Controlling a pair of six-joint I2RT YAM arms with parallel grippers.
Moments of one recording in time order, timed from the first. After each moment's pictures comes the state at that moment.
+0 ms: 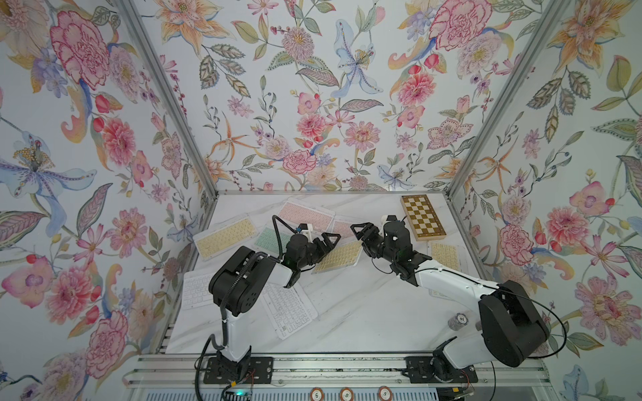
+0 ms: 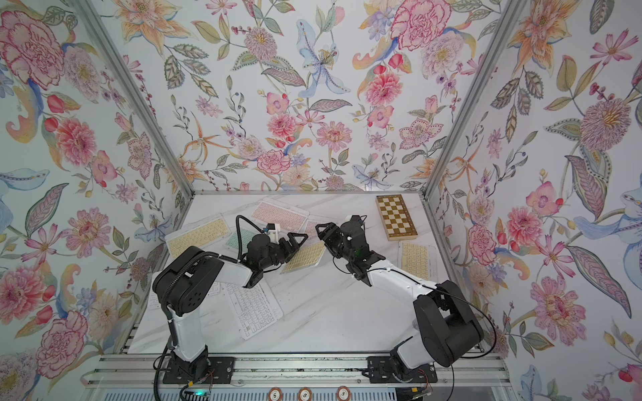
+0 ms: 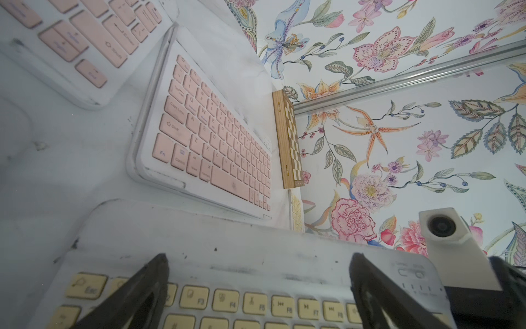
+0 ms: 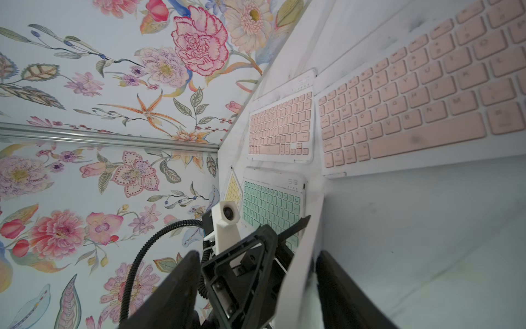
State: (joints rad) left arm -0.53 1.94 0.79 0.89 0.34 -1.16; right arm 0.55 1.48 0.84 0.23 -0.12 1.22
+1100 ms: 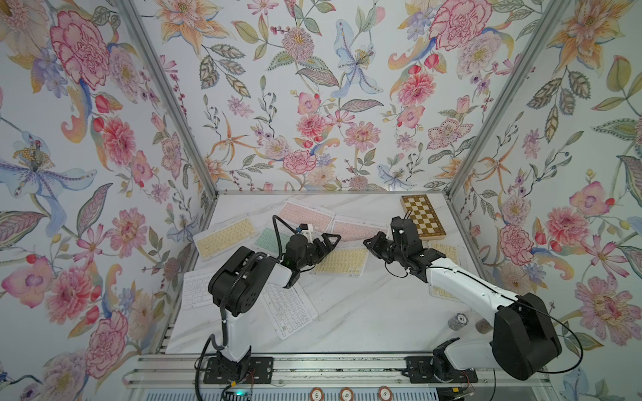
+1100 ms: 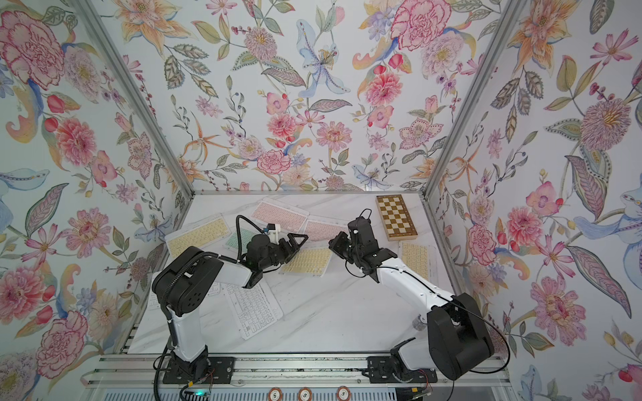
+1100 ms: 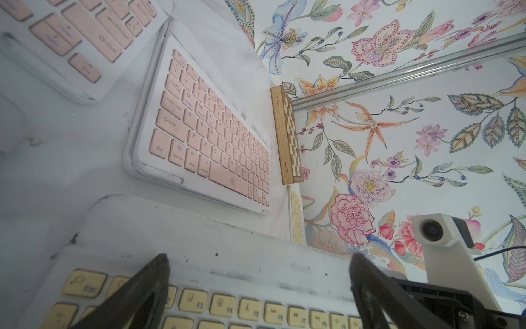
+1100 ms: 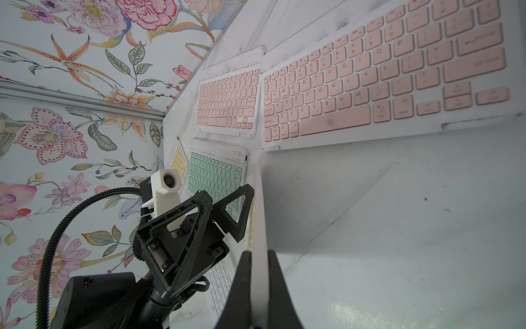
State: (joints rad) left arm -0.53 1.93 0.79 0.88 0.36 -1.14; right arm 0.48 1.39 0.89 -0.12 -0.21 0.97
